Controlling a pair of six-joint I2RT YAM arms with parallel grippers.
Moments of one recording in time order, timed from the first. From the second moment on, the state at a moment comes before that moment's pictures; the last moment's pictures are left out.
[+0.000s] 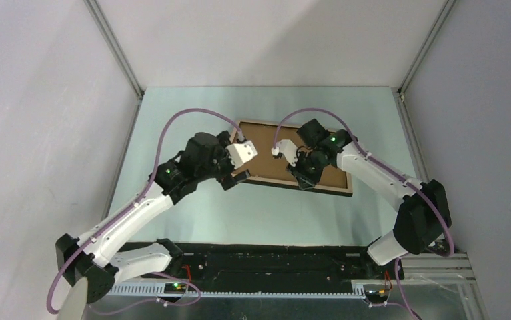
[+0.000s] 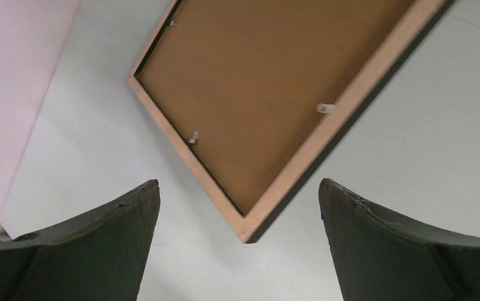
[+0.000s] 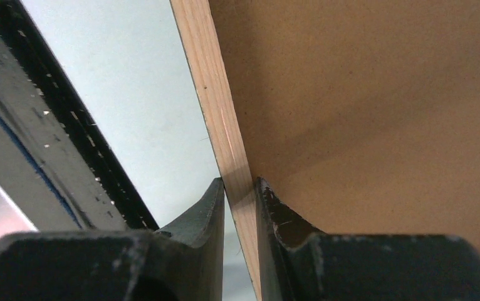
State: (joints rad) left arm -0.64 1.07 0.99 -0.50 0.06 0.51; right arm 0.63 1.52 1.24 -0.93 -0.28 -0.52
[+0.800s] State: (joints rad) left arm -0.98 1.49 1.31 -0.59 -0.13 0.82; right arm 0.41 1.63 1.64 -1.29 -0.61 -0.58
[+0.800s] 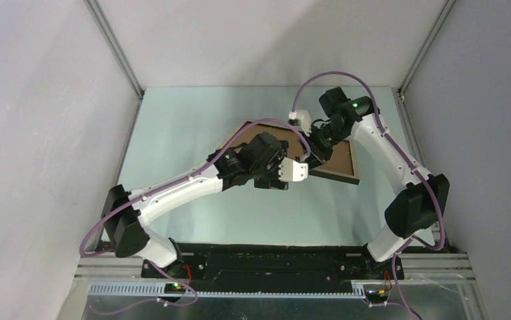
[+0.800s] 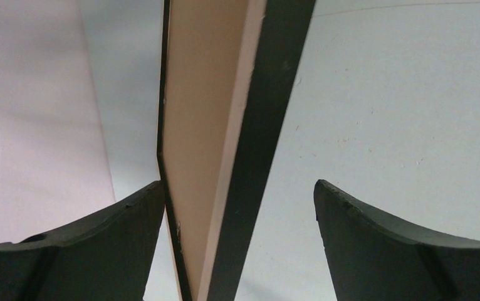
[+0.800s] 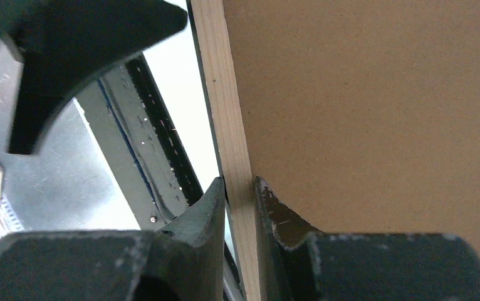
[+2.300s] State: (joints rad) left arm -1.07 1.70 1.55 -0.65 -0.17 0.90; right arm 0.30 1.65 1.72 -1.40 -0.73 -0.57
